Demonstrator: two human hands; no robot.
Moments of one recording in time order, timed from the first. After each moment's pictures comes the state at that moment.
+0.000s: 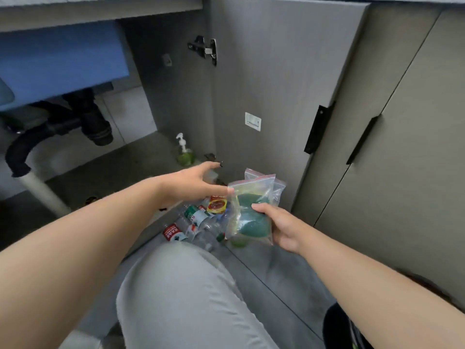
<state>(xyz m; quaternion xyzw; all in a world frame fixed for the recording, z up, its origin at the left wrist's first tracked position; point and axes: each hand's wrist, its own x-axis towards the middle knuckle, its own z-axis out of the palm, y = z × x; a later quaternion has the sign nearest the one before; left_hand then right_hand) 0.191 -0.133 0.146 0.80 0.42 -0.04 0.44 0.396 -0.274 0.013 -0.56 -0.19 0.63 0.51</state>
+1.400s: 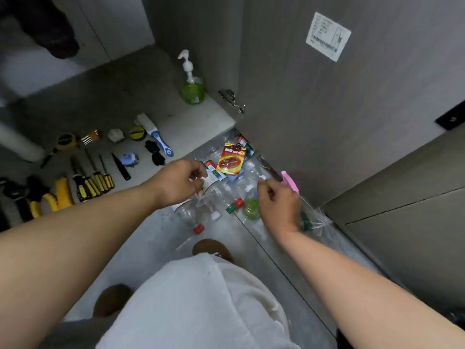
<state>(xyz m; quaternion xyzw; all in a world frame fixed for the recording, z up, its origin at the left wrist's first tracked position) 0.169 -0.026 -0.064 0.83 0.45 -0.02 0.33 0.367 -0.176 -0.110 -0.83 -0.38 0.17 0.36</state>
